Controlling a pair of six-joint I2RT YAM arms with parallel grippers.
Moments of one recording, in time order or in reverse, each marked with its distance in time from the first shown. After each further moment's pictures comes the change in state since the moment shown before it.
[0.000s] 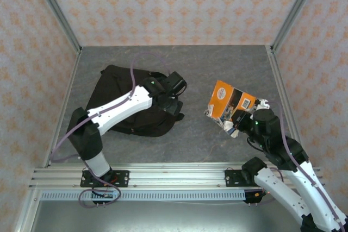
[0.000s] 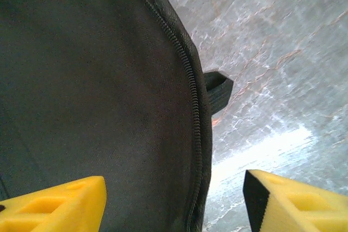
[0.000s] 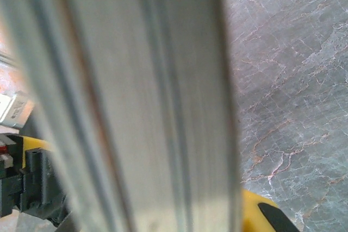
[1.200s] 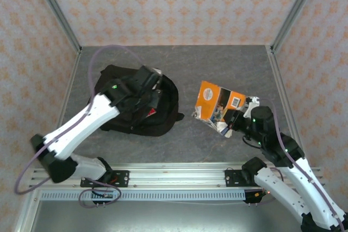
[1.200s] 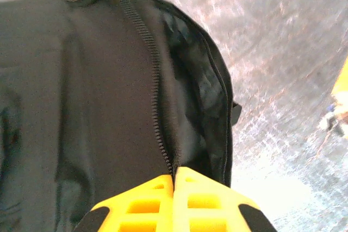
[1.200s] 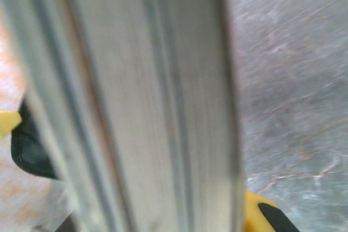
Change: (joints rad) left arm 0.054 -0.385 -0.043 -0.039 -0.082 -0.030; right arm 0.000 0.047 -0.019 0.119 -0.209 -0.035
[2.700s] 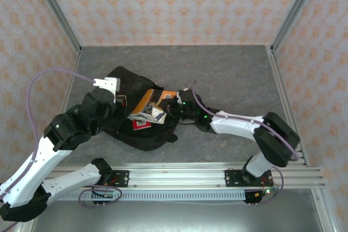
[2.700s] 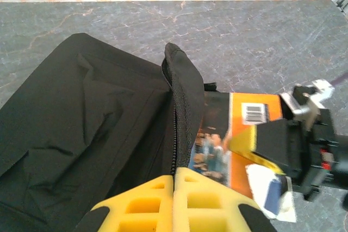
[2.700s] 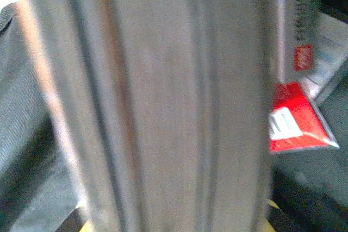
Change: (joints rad) left arm 0.008 -0.484 -0.218 0.030 -0.163 -0.080; right arm 0.341 1.065 0.090 1.125 -0.200 0.759
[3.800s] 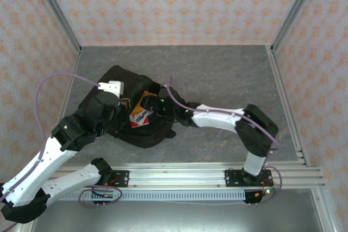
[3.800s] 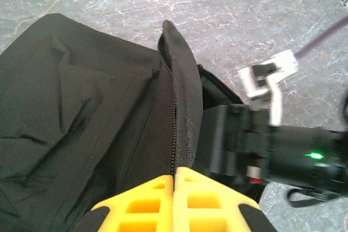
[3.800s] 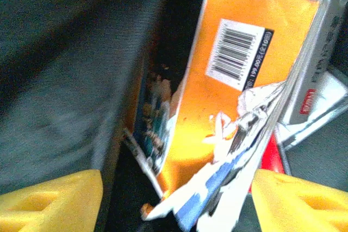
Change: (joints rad) left arm 0.005 -0.022 -0.115 0.074 0.020 -0.031; right arm 0.082 0.120 0.231 -0.272 0.177 -0.425
